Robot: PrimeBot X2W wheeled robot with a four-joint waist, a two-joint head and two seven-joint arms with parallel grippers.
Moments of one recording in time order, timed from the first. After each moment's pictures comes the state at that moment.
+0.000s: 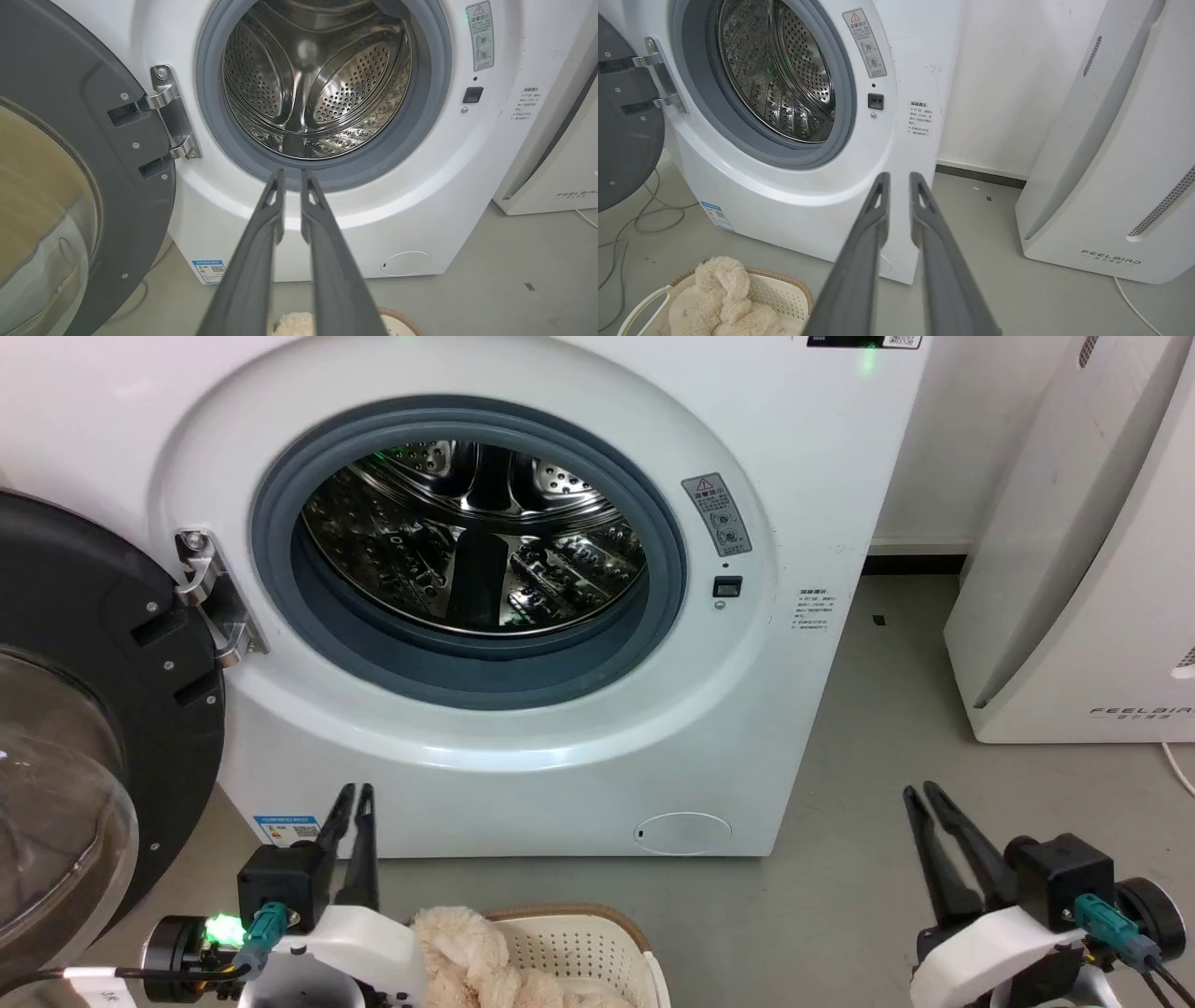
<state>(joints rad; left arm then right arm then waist) -0.01 0.05 0.00 0.00 0.00 0.01 0.00 -0.01 -0.05 0.00 0.00 0.01 0.13 0.00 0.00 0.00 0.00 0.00</state>
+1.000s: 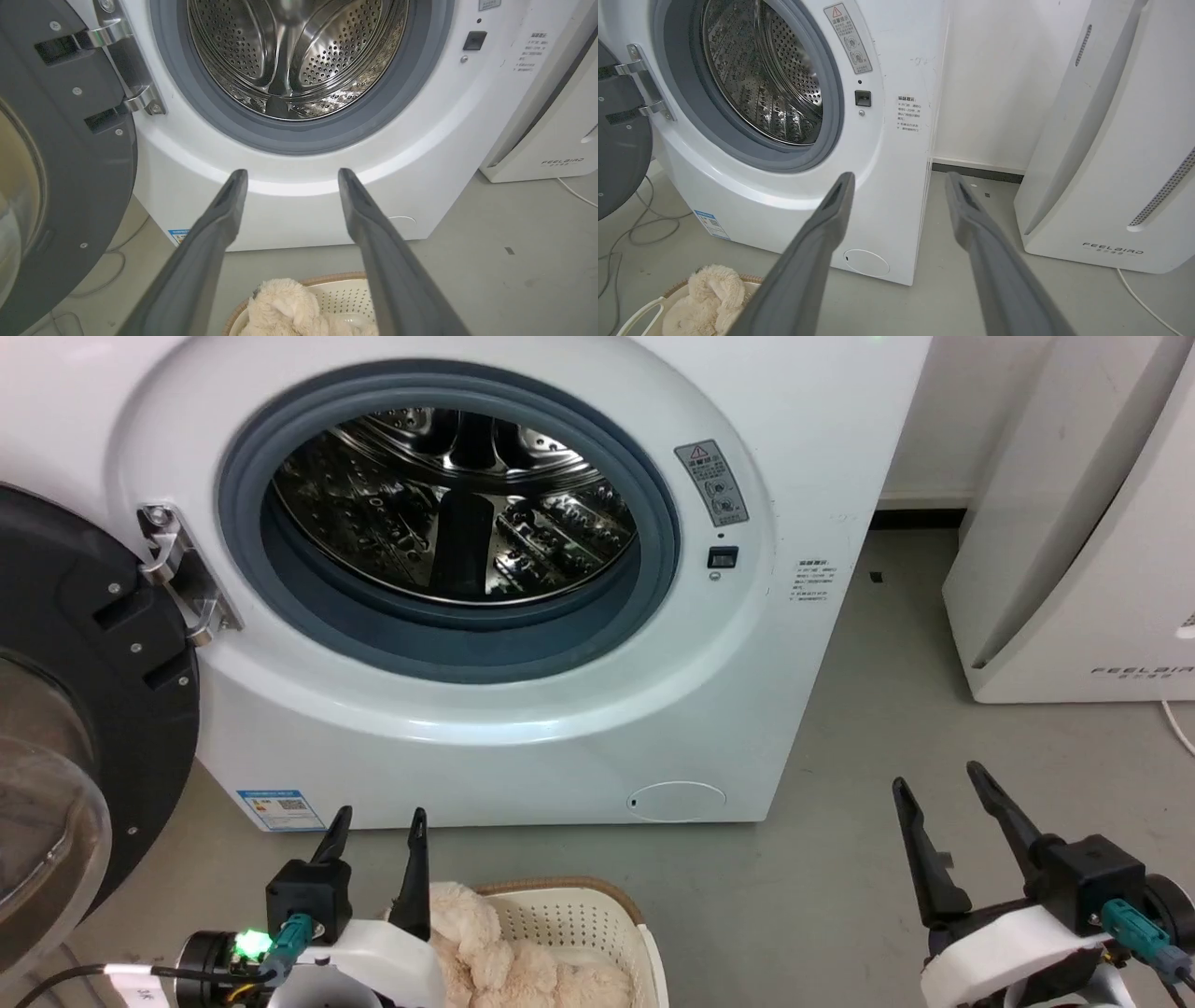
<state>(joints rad) -0.02 0.05 -0.03 0.11 -0.03 0.01 -0.05 -0.01 -0.05 -0.02 -0.02 0.03 0.13 -0.05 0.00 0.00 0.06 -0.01</state>
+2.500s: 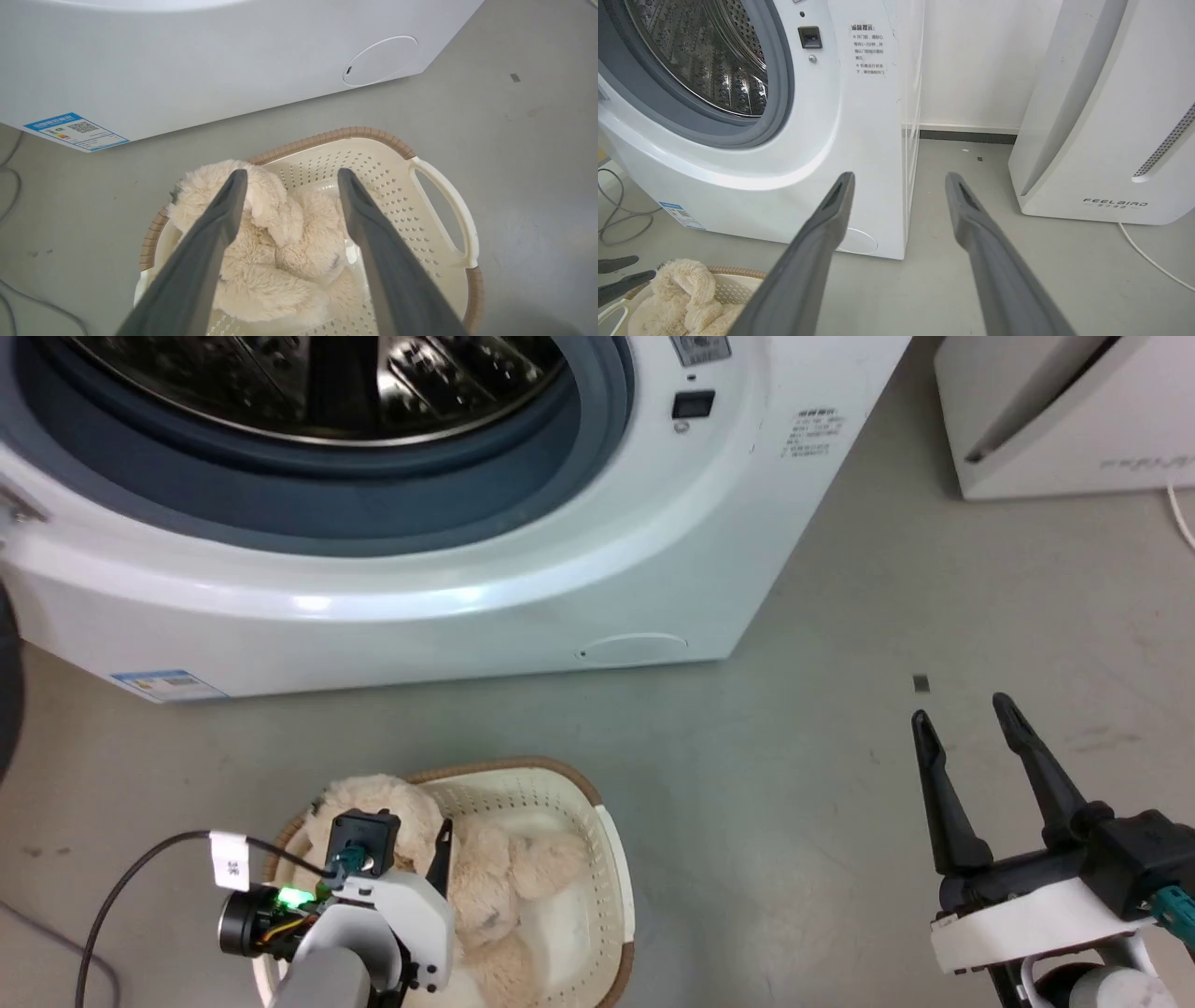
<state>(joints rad) -0.33 0.11 -0.14 0.70 -0.06 -0.03 -0.11 -0.06 -0.05 -0.02 -0.08 0.07 0.13 -0.14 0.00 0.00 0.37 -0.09</state>
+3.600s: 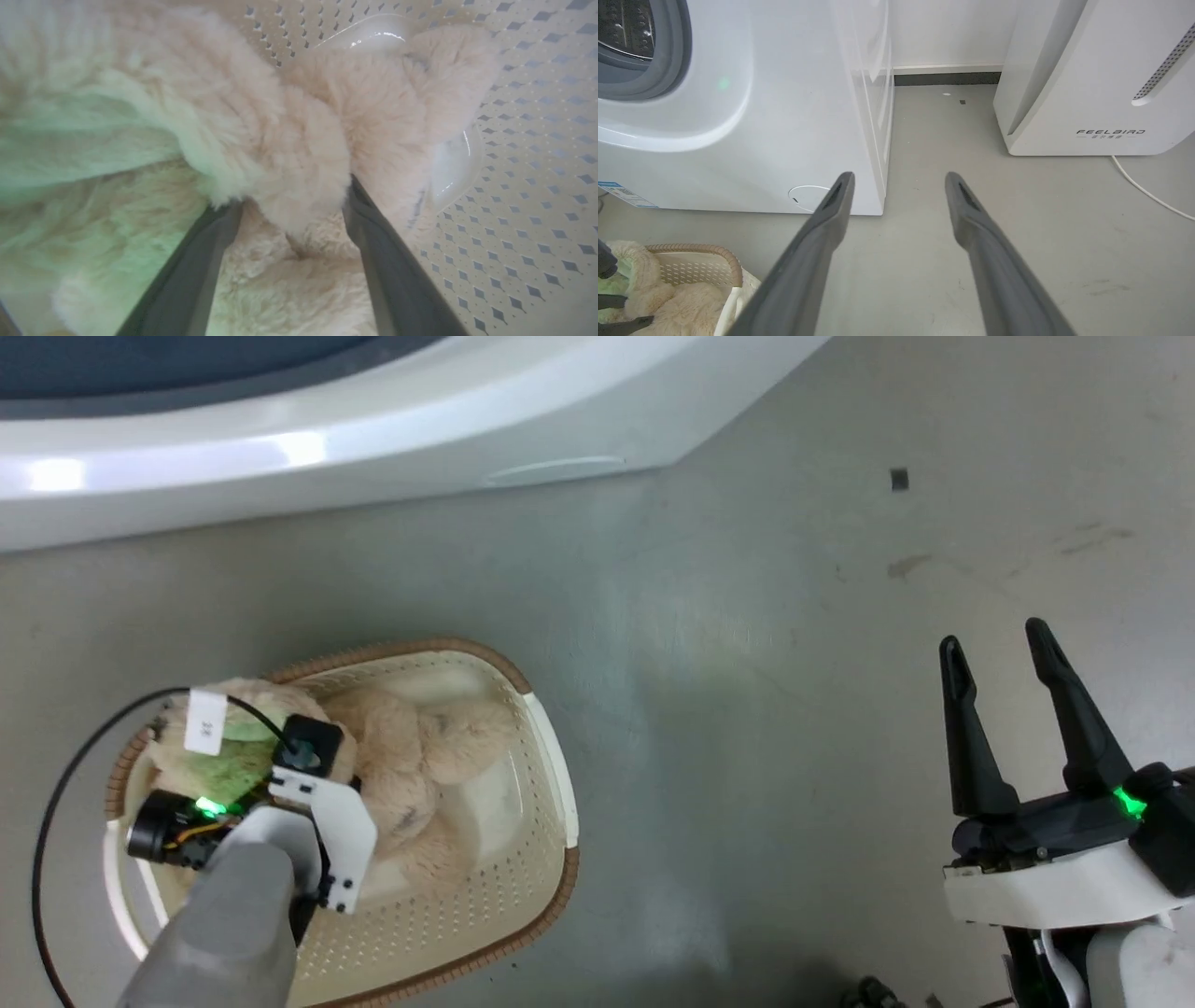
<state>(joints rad) -0.65 0.25 -0.30 1.08 -0.06 -0.03 0.01 -0.14 -0.05 -0.01 -0.13 0.14 0.13 -0.21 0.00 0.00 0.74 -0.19</state>
